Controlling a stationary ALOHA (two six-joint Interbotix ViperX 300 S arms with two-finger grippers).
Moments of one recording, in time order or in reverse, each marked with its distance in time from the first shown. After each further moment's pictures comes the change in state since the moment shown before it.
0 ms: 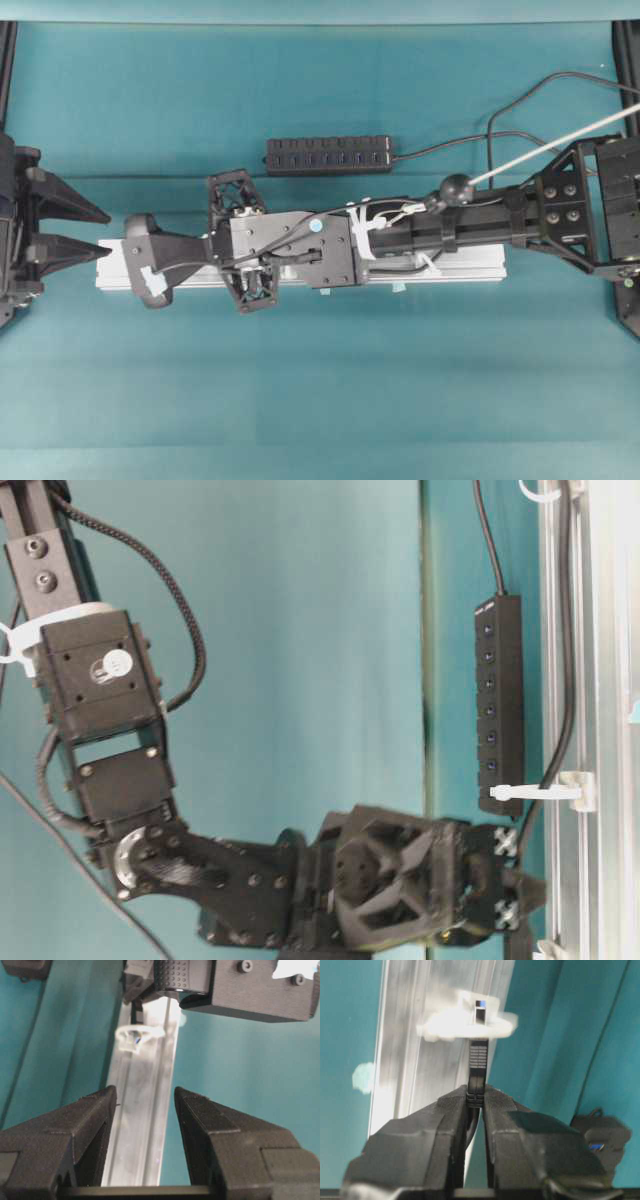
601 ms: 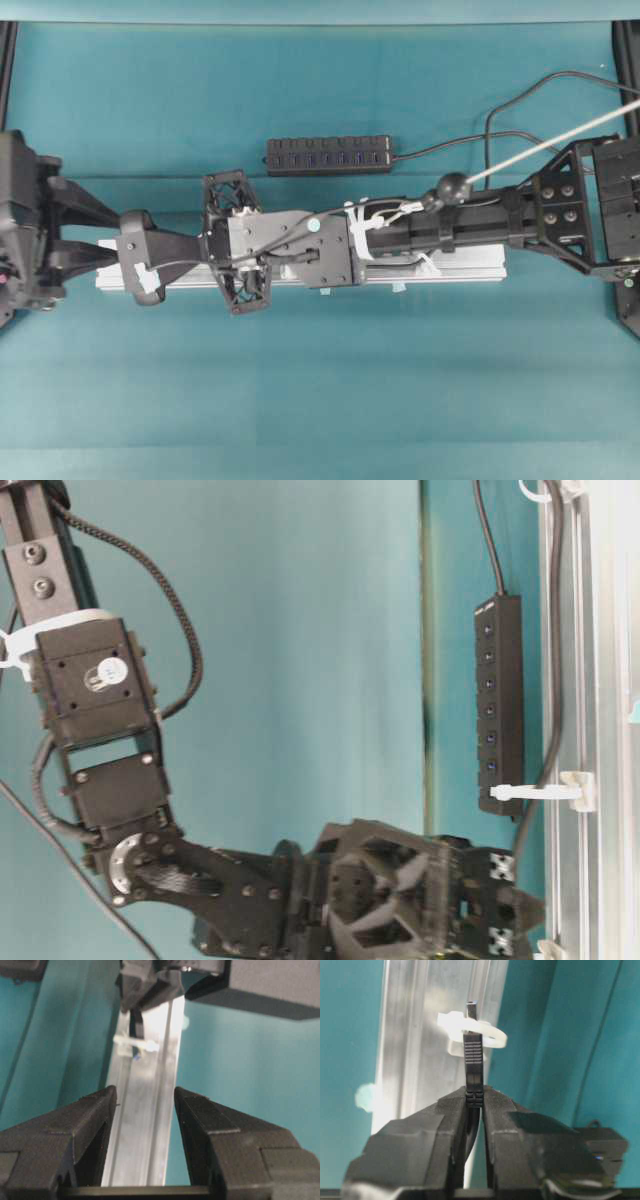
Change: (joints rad) left arm 0.002 0.138 0.074 0.000 -0.244 0.015; right arm 0.003 0.008 0.002 0.015 -0.038 0.063
